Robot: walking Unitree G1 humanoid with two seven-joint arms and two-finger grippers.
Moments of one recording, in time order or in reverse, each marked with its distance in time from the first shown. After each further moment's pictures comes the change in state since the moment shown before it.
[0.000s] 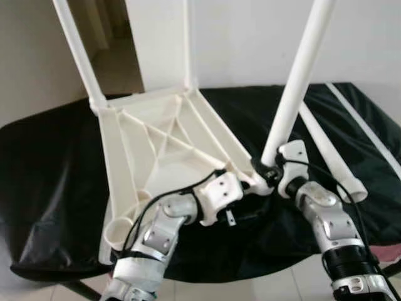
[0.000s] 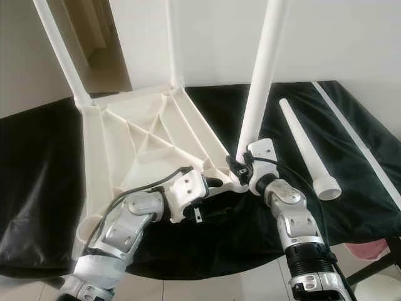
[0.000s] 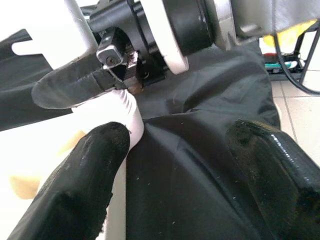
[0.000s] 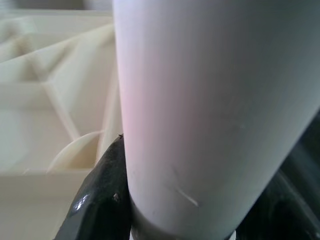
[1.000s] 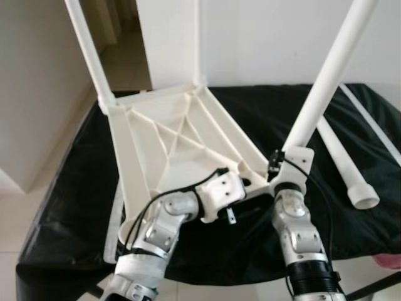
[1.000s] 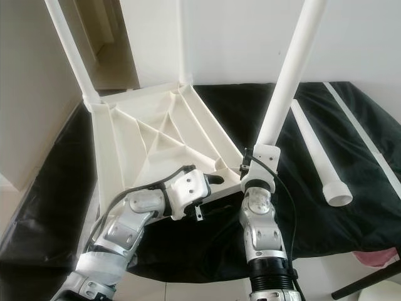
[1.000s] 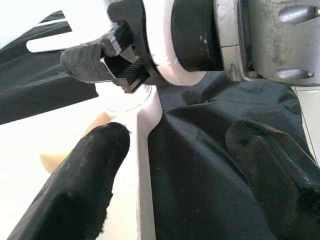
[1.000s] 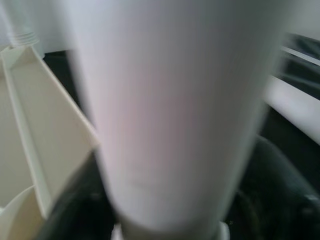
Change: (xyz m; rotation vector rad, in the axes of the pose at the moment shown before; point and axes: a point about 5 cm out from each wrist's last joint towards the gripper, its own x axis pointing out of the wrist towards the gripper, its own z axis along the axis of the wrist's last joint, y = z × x) left arm 0.002 0.004 0.001 0.041 0.007 0.003; right arm -0.011 0.014 -0.001 0.165 -0.075 -0.526
